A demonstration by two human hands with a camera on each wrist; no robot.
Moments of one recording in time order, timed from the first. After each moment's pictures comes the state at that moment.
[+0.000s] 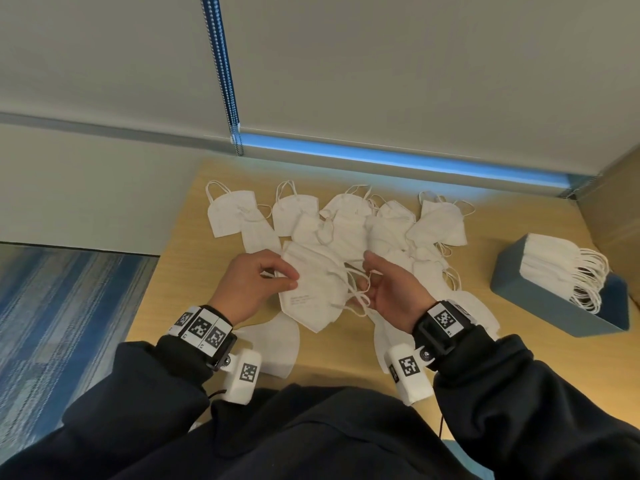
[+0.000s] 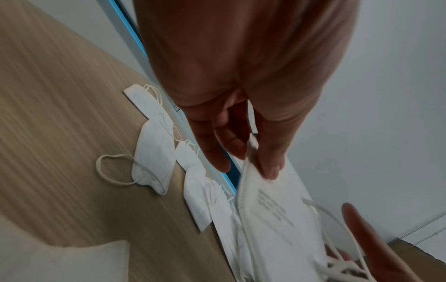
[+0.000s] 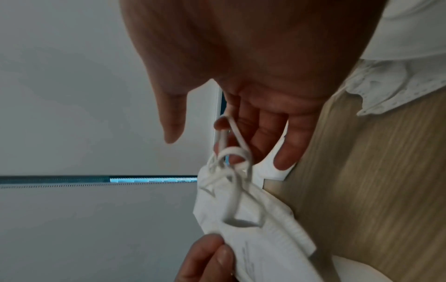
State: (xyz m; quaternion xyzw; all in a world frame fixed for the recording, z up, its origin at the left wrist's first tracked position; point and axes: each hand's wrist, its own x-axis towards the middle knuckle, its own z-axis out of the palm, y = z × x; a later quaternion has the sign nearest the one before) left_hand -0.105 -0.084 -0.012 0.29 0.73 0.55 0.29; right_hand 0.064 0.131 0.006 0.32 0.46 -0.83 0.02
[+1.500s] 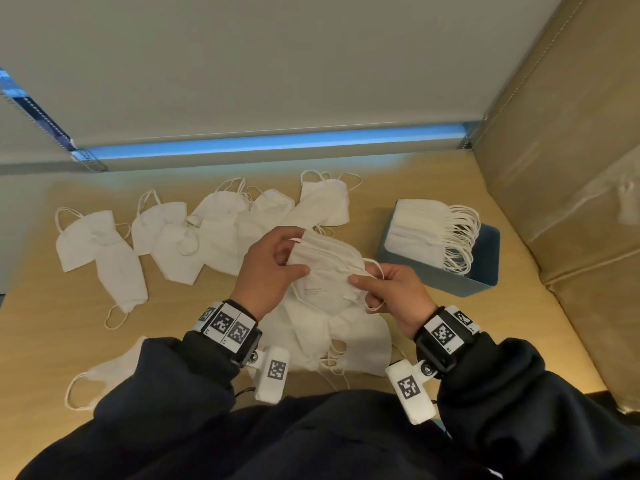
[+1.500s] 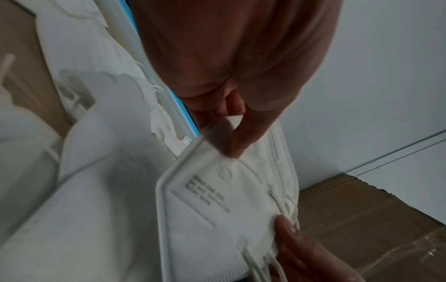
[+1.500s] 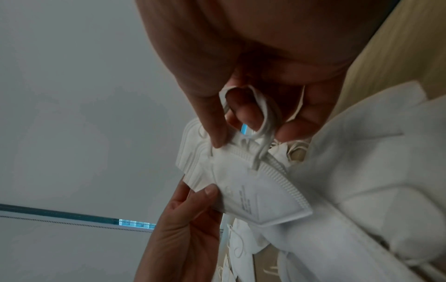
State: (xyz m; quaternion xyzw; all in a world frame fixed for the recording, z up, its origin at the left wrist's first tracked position) left_hand 0.064 0.165 0.010 0.28 0.70 0.56 0.33; right_hand 0.251 0.303 -0.003 0.41 0.53 -0.73 -0.11
